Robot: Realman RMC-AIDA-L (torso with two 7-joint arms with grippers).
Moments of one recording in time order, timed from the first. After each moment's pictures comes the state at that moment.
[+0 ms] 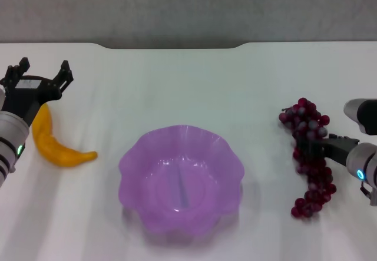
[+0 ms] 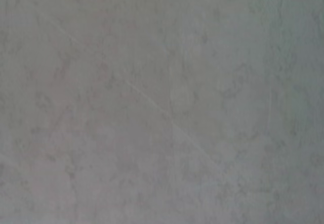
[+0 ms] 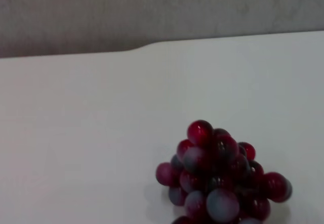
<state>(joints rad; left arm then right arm) -0.48 -2.04 1.82 0.42 -0.49 0.73 -0.06 0.51 2.02 -1.87 -0.57 1.19 0.04 -0.51</state>
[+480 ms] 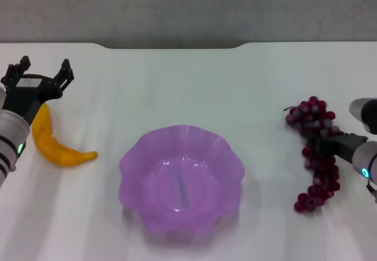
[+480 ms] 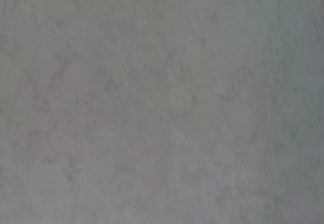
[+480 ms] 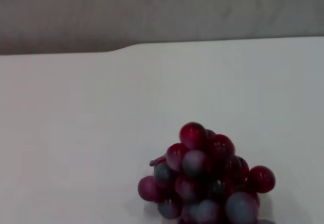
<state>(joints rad) -0.48 -2.04 1.82 0.42 -0.49 0.74 -0.06 0.54 2.02 -1.88 -0.50 1.19 -0.03 -0.49</state>
